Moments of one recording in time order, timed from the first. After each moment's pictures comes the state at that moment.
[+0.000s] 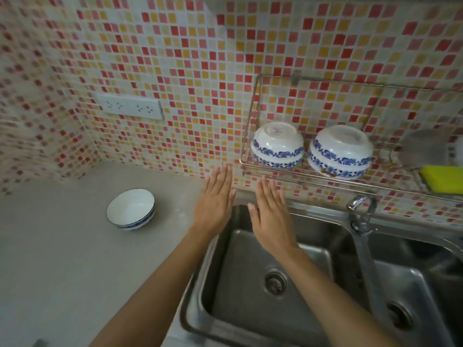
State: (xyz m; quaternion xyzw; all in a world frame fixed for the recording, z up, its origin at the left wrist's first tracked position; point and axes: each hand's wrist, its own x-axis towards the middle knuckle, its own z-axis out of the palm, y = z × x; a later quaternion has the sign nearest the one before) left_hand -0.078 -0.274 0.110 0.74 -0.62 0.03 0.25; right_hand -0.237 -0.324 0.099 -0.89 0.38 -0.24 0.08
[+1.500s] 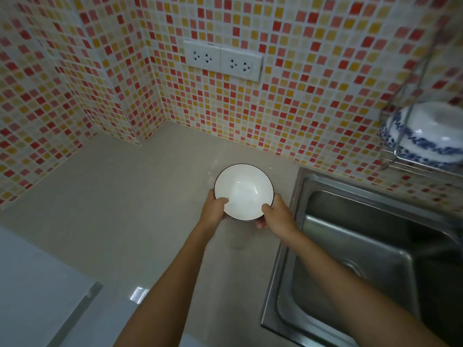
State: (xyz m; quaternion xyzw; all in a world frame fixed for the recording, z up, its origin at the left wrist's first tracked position) left_hand 0.126 -0.173 0.033 0.67 -0.08 -0.44 0.59; right_hand -0.011 -0.259 0.028 -0.69 0.52 -0.12 0.49
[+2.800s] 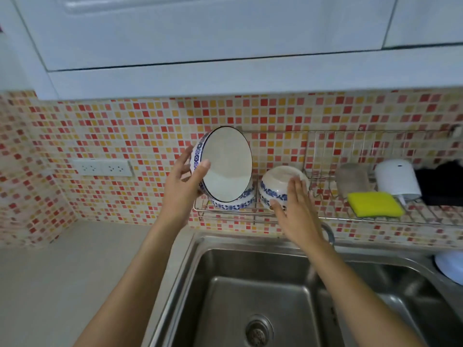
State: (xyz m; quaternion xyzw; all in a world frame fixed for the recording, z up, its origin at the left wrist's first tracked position) left_hand -0.160 -0.309 0.286 0.56 -0.42 -0.23 0.67; right_hand -0.373 -0.421 0.191 -0.81 0.51 -0.27 0.09
